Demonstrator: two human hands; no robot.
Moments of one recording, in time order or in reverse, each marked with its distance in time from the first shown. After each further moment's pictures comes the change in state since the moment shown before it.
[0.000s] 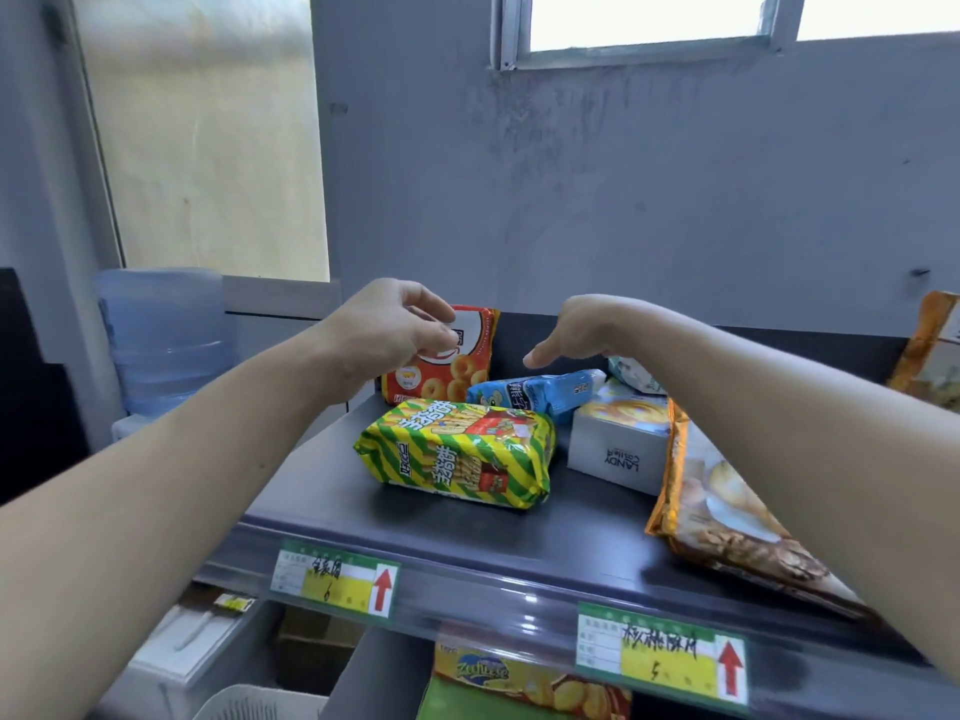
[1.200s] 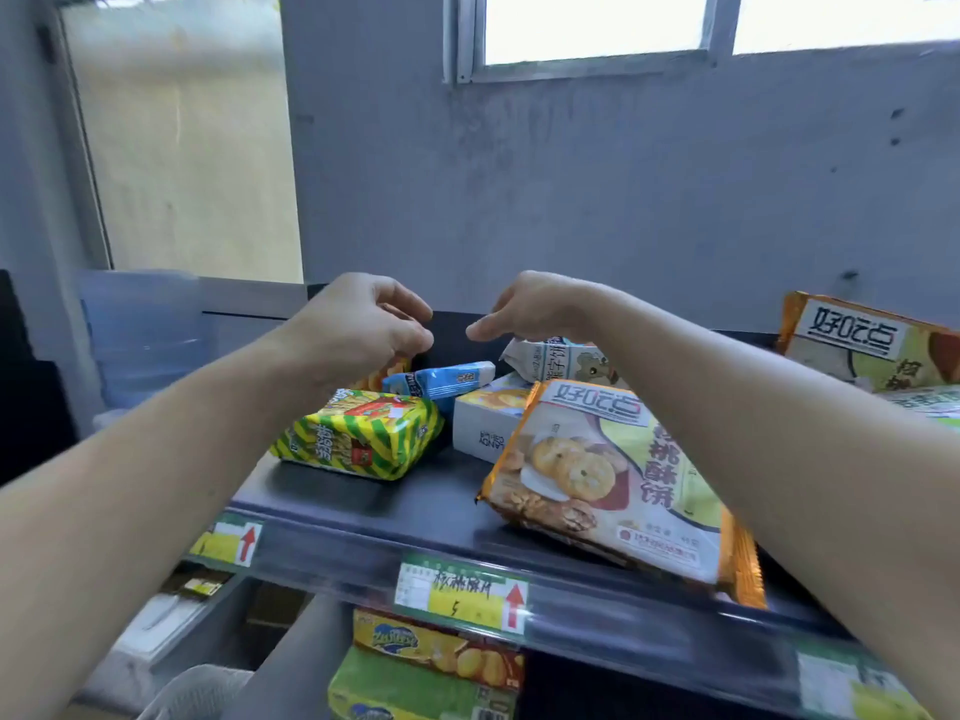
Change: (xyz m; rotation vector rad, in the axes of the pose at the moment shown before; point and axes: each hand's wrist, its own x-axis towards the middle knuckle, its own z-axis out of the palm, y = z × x) left_hand -0.051 0.084 0.085 0.001 0.120 -0.022; right_hand -0.033 0.079 -0.039 0.181 0.051 -0.224
